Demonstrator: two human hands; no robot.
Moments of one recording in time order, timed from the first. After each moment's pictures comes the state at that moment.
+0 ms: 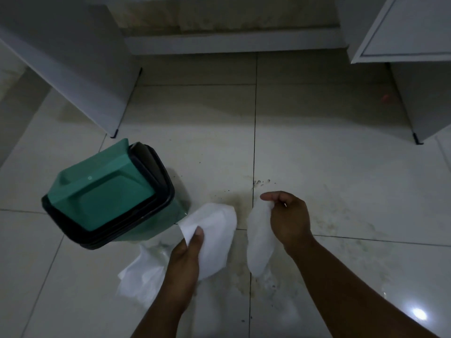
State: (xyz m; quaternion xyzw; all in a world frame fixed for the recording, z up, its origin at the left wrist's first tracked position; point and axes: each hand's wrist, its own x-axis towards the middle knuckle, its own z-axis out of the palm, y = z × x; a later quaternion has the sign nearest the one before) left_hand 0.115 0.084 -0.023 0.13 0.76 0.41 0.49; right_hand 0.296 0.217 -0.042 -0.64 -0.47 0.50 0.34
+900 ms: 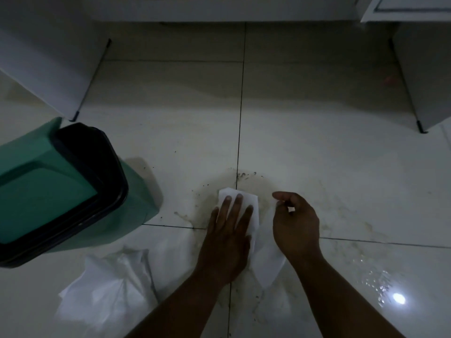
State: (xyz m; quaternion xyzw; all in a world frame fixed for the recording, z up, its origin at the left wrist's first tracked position) left_hand 0.191 0.154 -0.165 0.74 0.66 0.06 0.14; right_hand 0.337 0.222 -0.091 -0.70 -0.52 0.37 0.31
